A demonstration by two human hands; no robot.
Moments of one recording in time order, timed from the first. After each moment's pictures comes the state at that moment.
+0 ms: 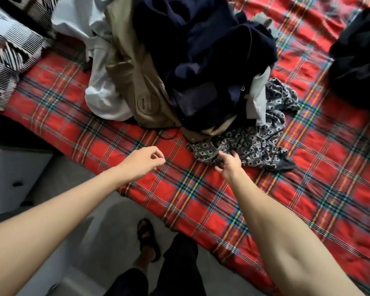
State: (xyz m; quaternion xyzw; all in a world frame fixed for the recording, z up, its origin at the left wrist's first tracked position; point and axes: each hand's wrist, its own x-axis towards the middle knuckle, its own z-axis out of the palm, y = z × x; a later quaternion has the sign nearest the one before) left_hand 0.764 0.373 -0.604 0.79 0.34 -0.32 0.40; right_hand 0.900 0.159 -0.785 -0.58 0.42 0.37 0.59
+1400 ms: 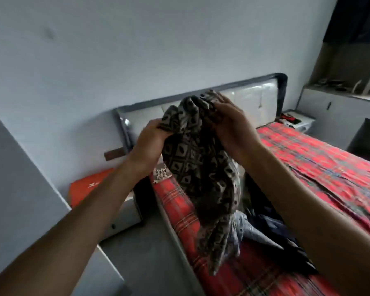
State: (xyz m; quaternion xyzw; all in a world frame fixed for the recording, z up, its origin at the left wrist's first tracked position) left_hand 0.452 0.370 -0.097 0.64 0.25 0.41 0.59; right_hand 0.635 0.319 -0.095 -0.26 -0.39 0.51 0.73
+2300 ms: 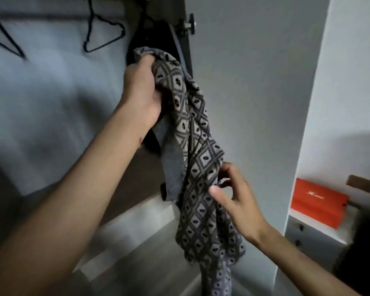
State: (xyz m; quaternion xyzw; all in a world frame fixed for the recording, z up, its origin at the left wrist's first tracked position) left_hand 0.130 0.181 0.068 0.24 0.43 0.87 0.08; right_hand 0.275 0.264 -0.152 -0.03 -0.79 0.47 0.38
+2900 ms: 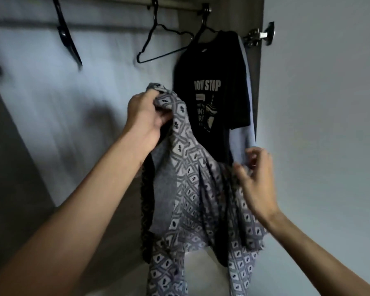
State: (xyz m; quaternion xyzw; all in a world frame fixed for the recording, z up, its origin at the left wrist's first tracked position) left_hand -0.069 0.083 0.058 0.20 0.44 0.87 0.03; right_hand 0.051 0.242 -0.112 -0.13 -0.75 0.41 0.50
